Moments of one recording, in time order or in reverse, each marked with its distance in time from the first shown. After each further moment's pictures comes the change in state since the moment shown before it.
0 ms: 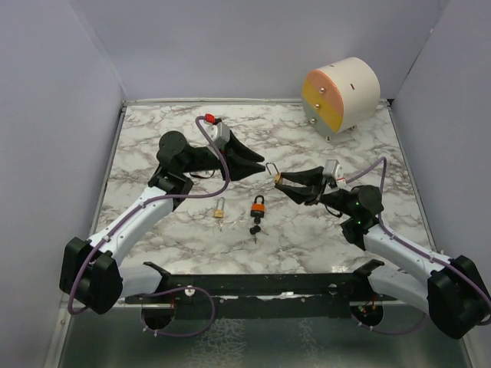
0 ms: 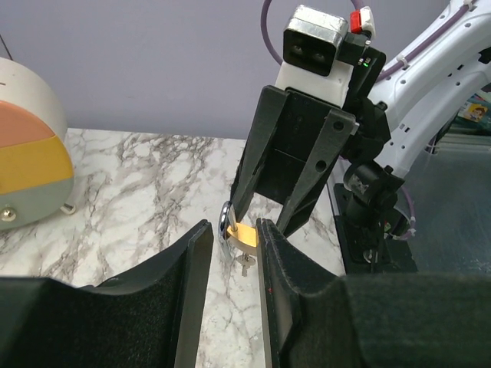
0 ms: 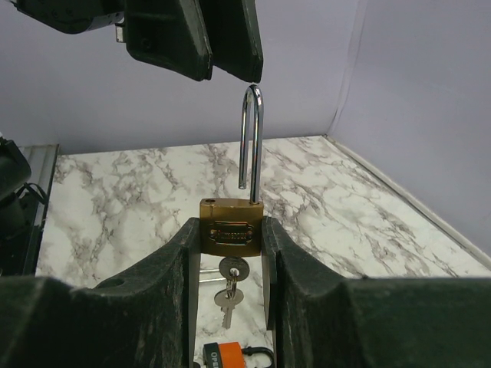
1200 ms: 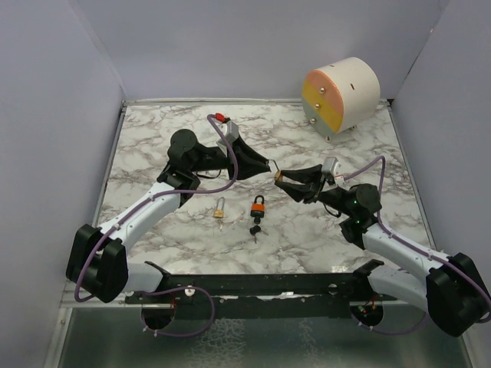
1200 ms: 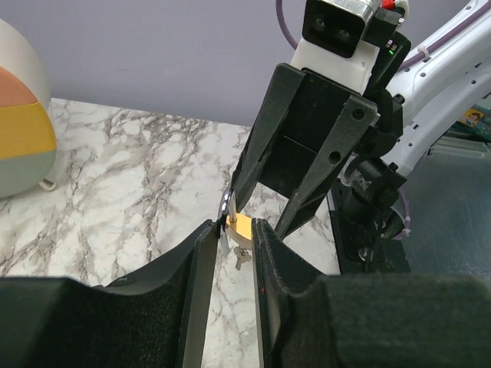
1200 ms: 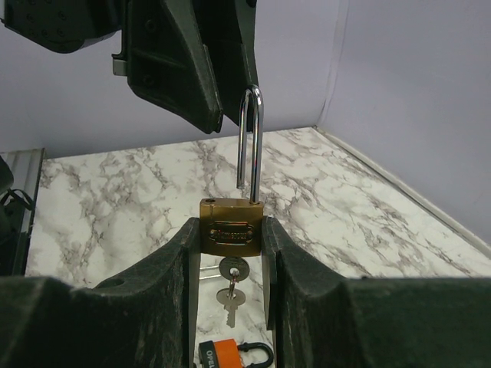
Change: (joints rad) left arm -0.019 0.082 0.003 0.008 -0.026 -0.025; right arm 0.006 0.019 0.004 -0.015 0.048 0.000
